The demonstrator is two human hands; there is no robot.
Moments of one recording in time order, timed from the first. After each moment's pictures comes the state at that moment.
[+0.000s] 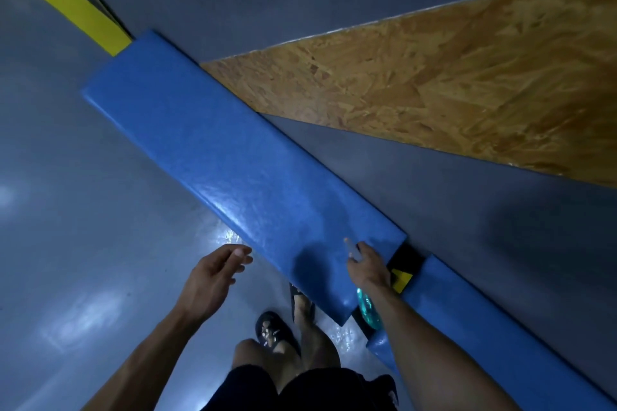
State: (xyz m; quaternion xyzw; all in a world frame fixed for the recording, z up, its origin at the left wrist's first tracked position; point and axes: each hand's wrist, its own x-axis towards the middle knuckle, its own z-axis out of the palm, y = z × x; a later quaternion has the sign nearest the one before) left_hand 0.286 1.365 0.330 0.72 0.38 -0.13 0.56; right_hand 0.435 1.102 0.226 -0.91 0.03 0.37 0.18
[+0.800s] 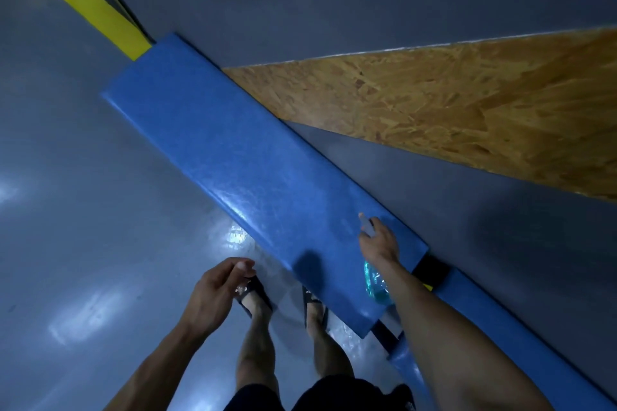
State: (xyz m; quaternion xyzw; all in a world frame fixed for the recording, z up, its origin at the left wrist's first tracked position) left_hand 0.263 1.420 0.317 0.70 0.41 -0.14 0.57; right_hand 0.482 1.178 0.224 -0.92 0.05 0.32 0.23
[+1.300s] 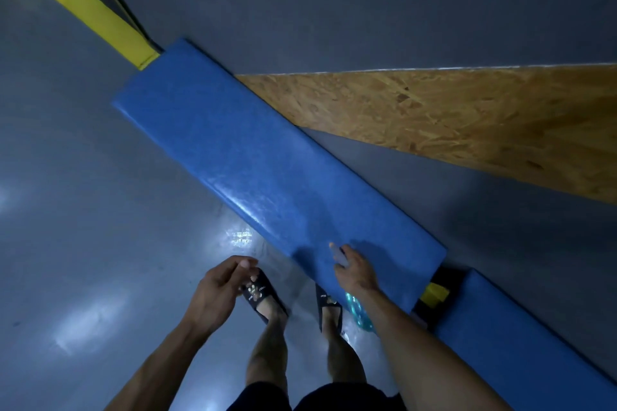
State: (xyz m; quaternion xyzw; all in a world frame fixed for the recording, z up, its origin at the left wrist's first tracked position) left_hand 0.263 1.498 0.319 0.69 0.40 -0.14 0.59; right_hand 0.406 1.263 0.213 -0.89 -0.01 0.40 0.21
